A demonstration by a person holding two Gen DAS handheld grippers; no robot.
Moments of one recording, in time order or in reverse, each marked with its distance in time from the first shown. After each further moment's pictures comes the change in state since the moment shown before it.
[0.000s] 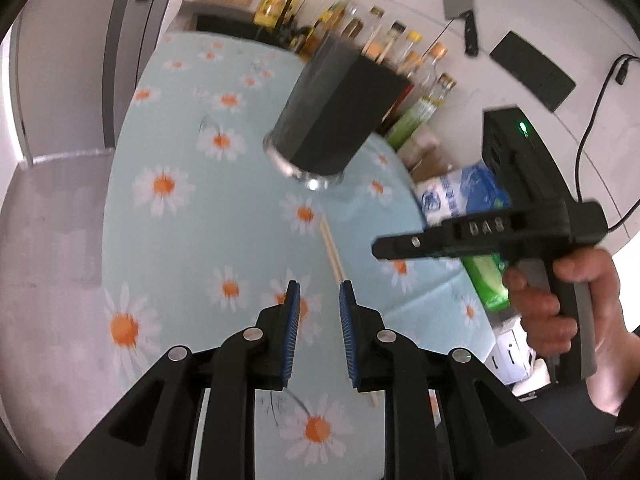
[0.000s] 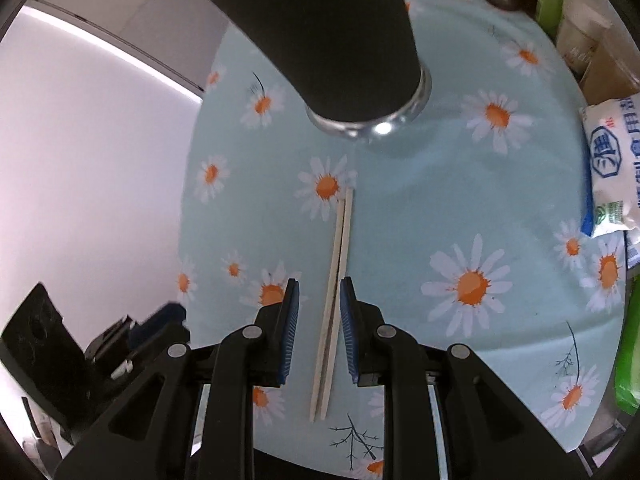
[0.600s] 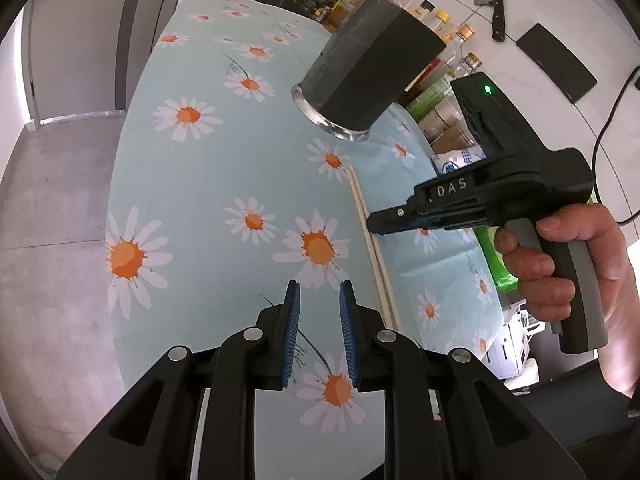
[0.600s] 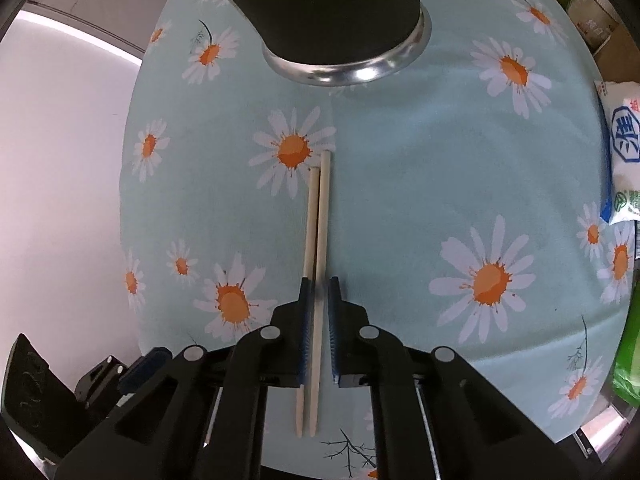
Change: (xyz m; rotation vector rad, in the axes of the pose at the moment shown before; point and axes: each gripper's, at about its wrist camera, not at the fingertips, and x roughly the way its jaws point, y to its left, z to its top) left arm 0.008 0.020 -0.025 -0.073 0.071 0.009; right arm 0.056 0.005 0.015 0.052 0.141 -0.152
